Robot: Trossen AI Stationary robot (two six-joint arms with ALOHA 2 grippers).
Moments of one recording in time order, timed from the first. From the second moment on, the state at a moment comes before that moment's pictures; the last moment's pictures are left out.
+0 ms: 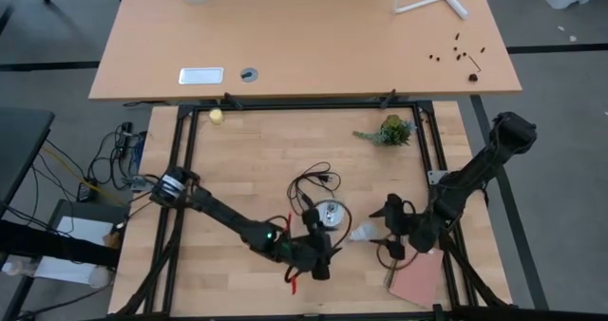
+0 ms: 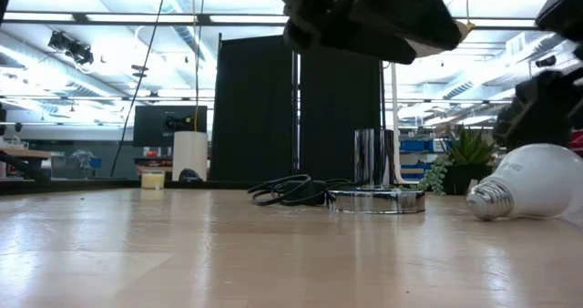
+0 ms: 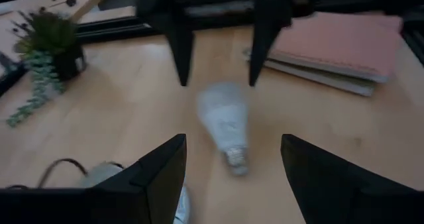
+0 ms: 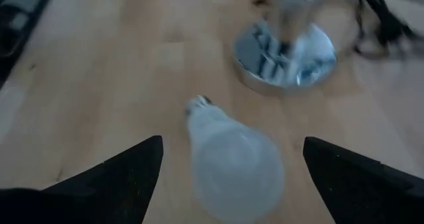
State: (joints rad) left arm -0.47 2.05 1.42 0.09 -0.65 -0.17; right arm 0.80 1.20 0.39 -0.04 0.64 0.71
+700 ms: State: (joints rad) left arm -0.50 2.16 1.42 0.21 -0.86 -0.27; right arm 0.75 1.34 0.34 0.27 0.64 0.26
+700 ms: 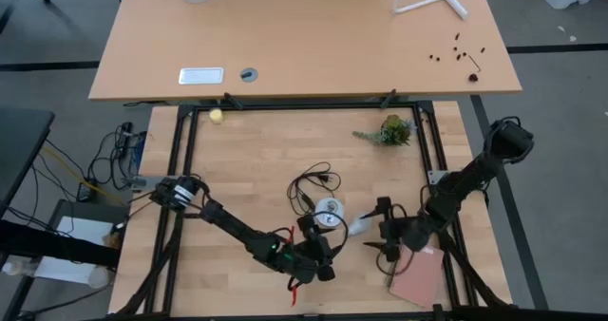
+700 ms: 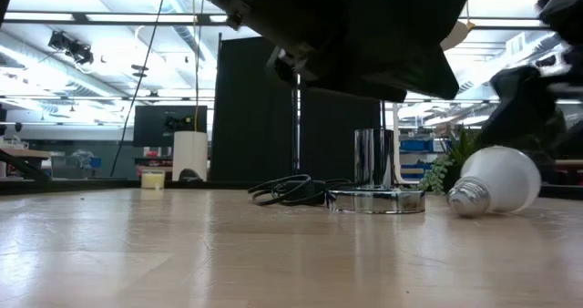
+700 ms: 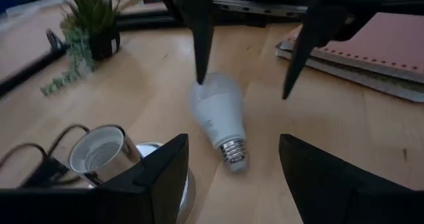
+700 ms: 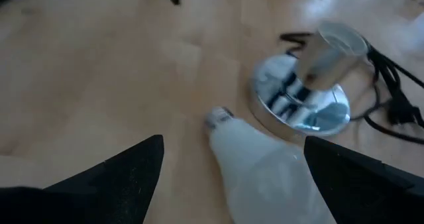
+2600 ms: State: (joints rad) left arm -0.48 2.16 1.42 0.11 -0.81 -0.38; right arm 0.39 1.35 0.12 0.74 0.10 0.01
